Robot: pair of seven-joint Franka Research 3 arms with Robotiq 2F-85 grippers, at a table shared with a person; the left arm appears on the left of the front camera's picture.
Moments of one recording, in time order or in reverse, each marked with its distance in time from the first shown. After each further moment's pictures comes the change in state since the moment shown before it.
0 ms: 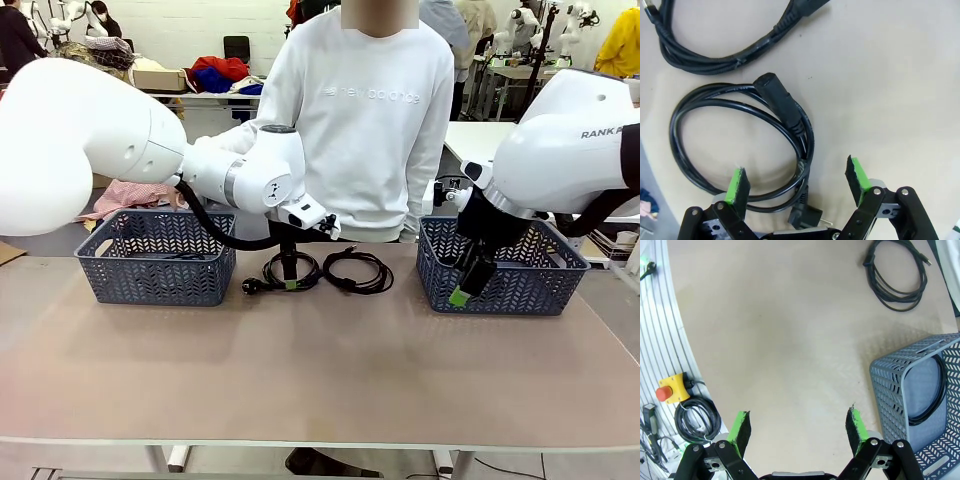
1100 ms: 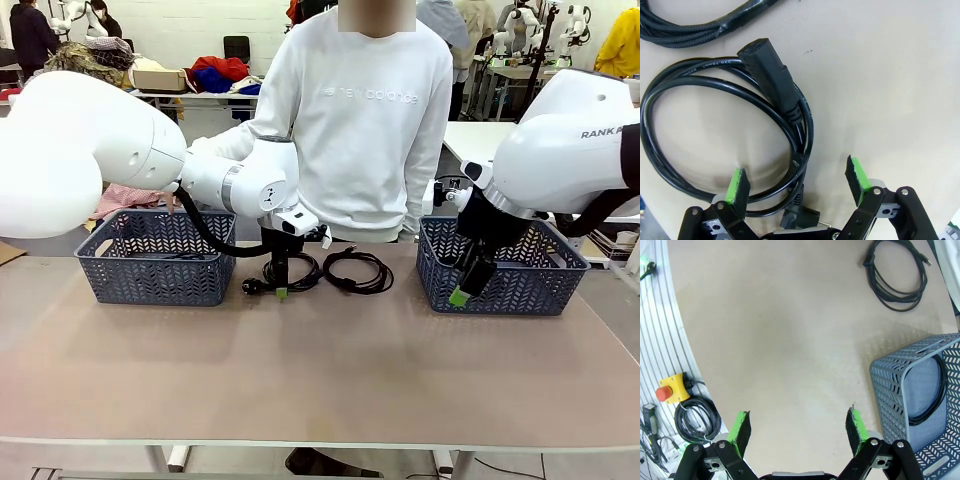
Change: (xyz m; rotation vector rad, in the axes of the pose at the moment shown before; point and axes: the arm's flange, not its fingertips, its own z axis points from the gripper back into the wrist) left arm -0.017 0.007 -0.023 -0.074 0.042 0.033; right arm 0.000 0.000 0.000 0.000 0.000 0.000
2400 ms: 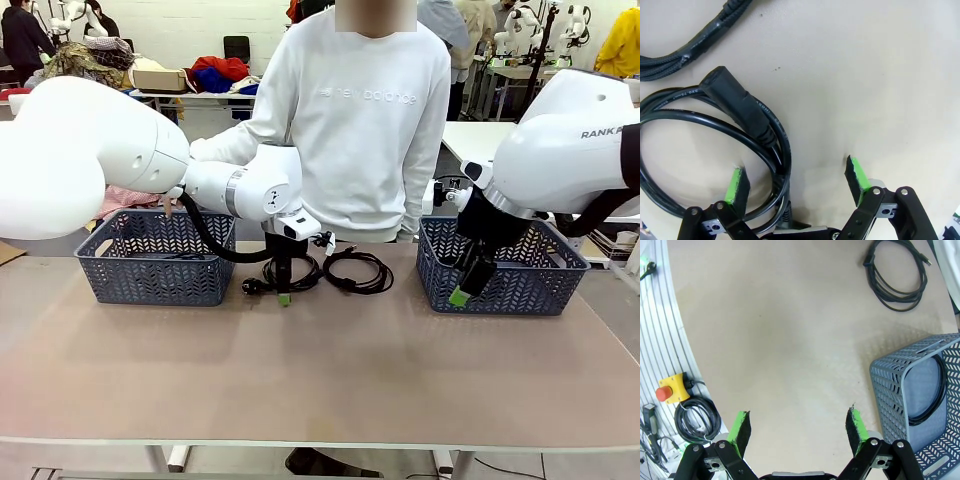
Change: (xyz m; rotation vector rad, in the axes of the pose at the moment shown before) left arm 0.008 -0.008 -0.010 -0.055 -0.014 -0.083; right arm 0.000 0.000 0.000 0.000 0.000 0.000
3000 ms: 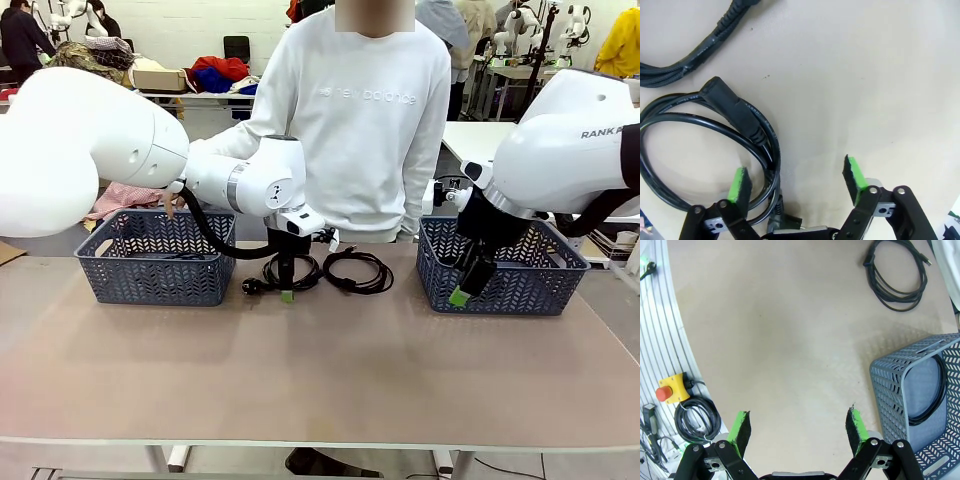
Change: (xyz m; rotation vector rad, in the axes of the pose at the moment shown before) left arm 0.007 -0.010 0.014 0.009 0.001 -0.004; right arm 0.000 0.000 0.000 0.000 0.000 0.000
